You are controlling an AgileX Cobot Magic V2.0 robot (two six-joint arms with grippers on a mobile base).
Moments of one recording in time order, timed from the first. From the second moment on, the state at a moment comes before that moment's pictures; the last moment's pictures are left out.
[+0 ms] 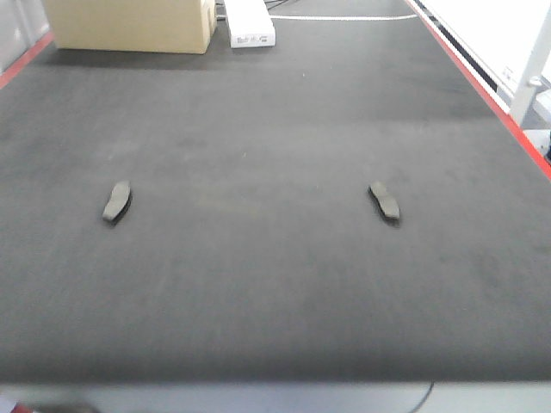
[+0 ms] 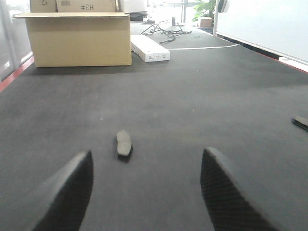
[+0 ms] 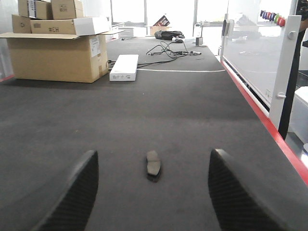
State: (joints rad) left arm -0.12 0.36 -0.27 -0.10 0.10 0.09; right arm 0.10 0.30 -0.35 0.02 0.17 -0.03
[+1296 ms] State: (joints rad) left arm -0.12 0.36 -0.27 -0.10 0.10 0.09; right arm 0.10 0.30 -0.35 0.02 0.17 -0.03
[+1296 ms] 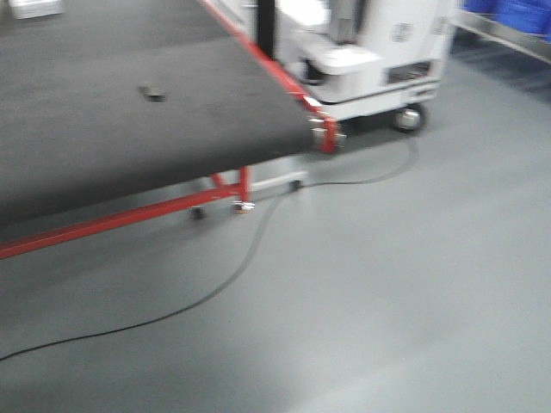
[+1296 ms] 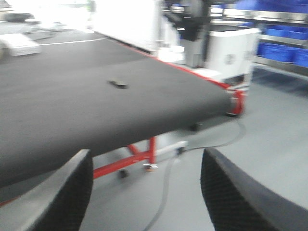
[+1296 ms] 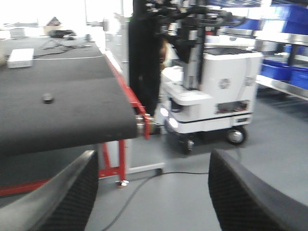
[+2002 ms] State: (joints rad) left arm -0.12 0.36 -0.27 -0.10 0.10 0.09; right arm 0.10 0.30 -0.35 0.02 0.17 -0.03
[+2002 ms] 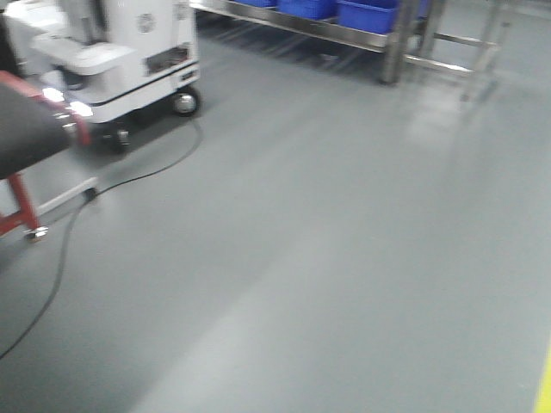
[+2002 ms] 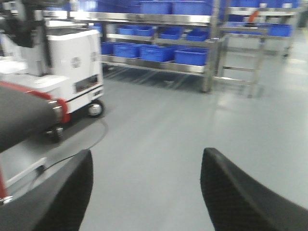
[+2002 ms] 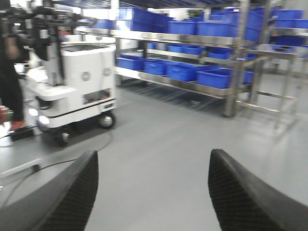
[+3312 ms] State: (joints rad) left arm -0.12 0.36 -0.27 -0.10 0.10 0.09; right arm 0.10 0.30 -0.35 0.02 0.17 -0.03
